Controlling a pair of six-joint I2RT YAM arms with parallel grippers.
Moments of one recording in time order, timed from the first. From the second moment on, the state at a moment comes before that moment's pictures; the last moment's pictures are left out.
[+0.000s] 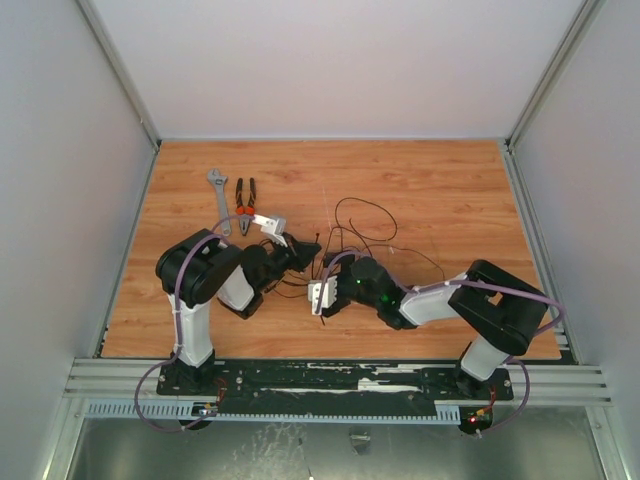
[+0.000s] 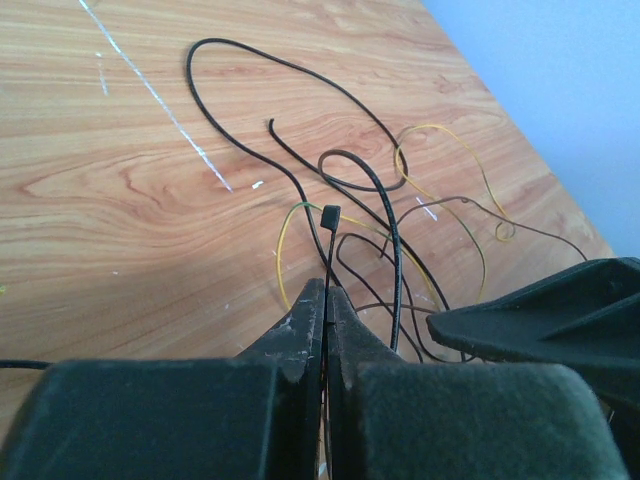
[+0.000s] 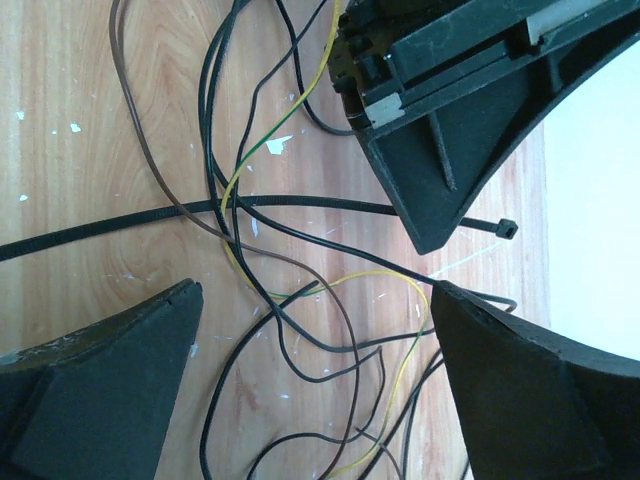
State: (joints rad) left arm -0.54 1.94 0.38 1.51 0.18 -0.55; right arm 0.93 1.64 0.51 0.72 -0.11 -0.94
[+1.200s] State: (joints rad) left arm -0.52 1.95 0.41 1.51 0.28 -0.65; right arm 1.05 1.80 0.54 0.92 0.02 -1.25
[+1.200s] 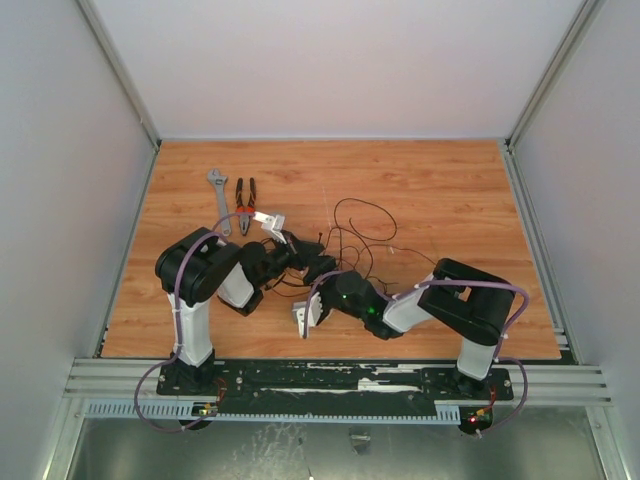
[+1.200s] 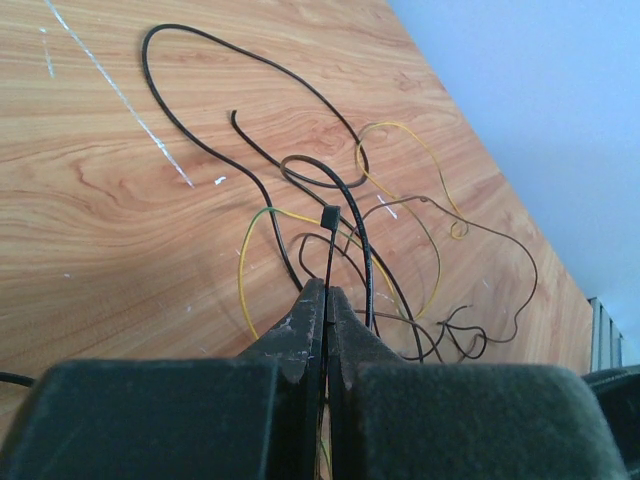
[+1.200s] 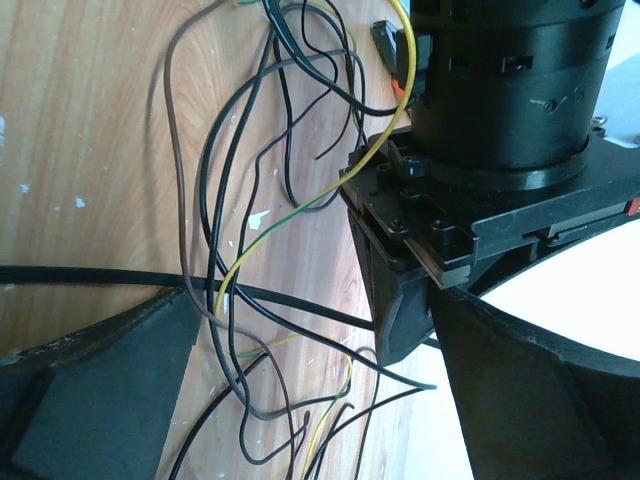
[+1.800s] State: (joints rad) left arm -0.52 1.95 0.41 1.50 0.29 -0.66; right arm 1.10 1.83 0.54 0.96 0.09 -1.24
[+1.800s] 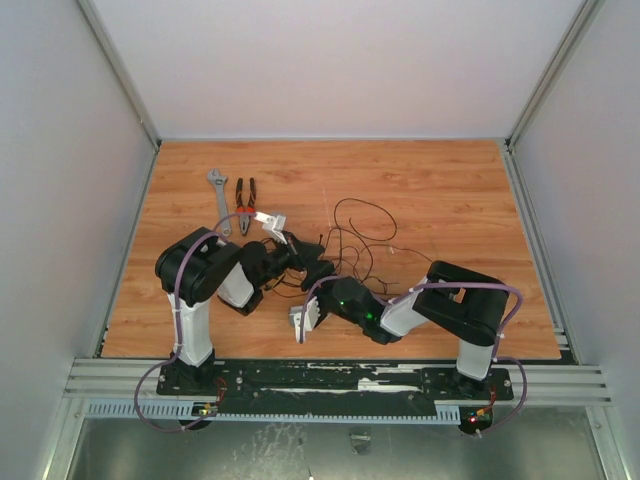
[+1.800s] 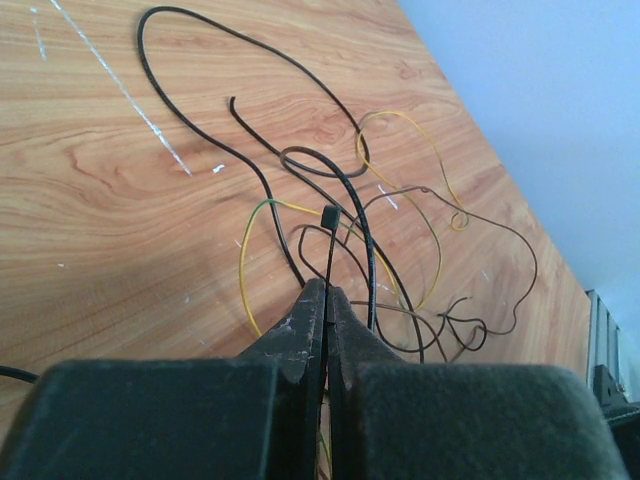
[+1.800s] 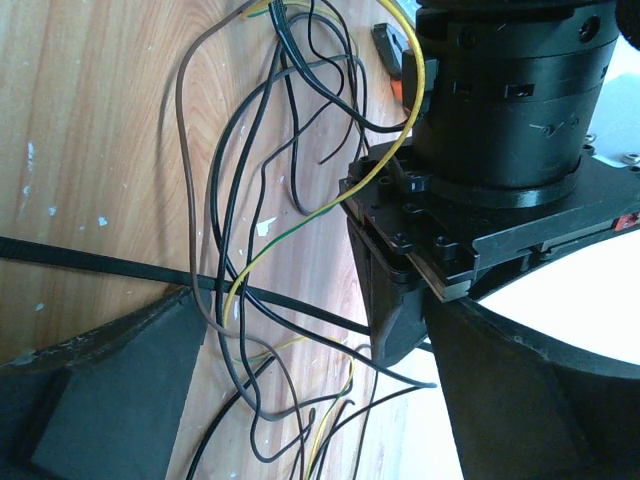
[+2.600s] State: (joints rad) left arm -0.52 1.92 0.45 1.35 0.31 -0.66; right arm 1.10 1.84 0.53 1.00 0.12 -1.32
